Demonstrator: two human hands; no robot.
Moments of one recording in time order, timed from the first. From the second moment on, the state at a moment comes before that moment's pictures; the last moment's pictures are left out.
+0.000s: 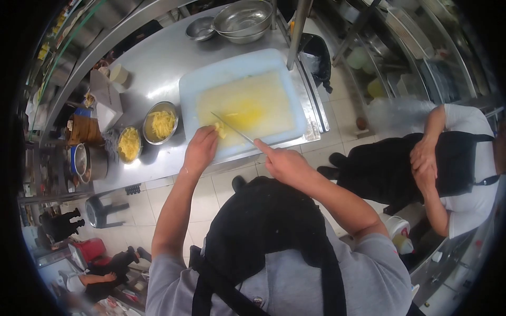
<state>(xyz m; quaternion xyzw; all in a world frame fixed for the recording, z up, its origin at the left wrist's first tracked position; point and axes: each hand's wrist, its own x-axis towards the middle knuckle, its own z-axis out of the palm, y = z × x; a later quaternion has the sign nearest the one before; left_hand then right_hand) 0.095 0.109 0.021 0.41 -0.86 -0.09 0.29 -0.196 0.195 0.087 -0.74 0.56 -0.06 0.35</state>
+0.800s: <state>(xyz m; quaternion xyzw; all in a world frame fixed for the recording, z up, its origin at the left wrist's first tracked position) 0.074 0.113 0.029 0.43 -0.87 -0.04 0.22 -0.193 0.194 0.098 -0.84 0.50 -0.03 0.21</state>
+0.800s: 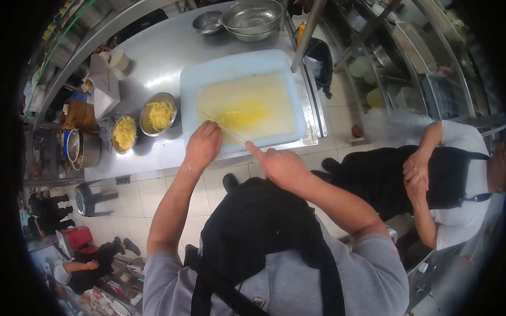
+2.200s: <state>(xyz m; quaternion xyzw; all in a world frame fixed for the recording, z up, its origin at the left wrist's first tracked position) 0.079 0.124 0.012 0.47 -0.84 -0.05 0.27 -0.177 0.171 0.091 -0.82 0.49 0.00 0.29</state>
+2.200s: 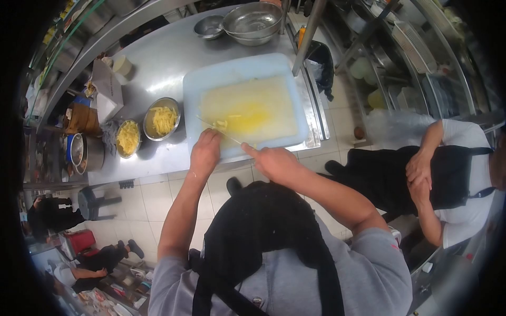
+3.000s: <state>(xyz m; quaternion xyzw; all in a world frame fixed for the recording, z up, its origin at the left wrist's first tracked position) 0.086 0.119 0.002 0.44 -0.84 -0.03 0.32 -0.171 0.163 0.090 -0.83 0.47 -0.02 0.31</state>
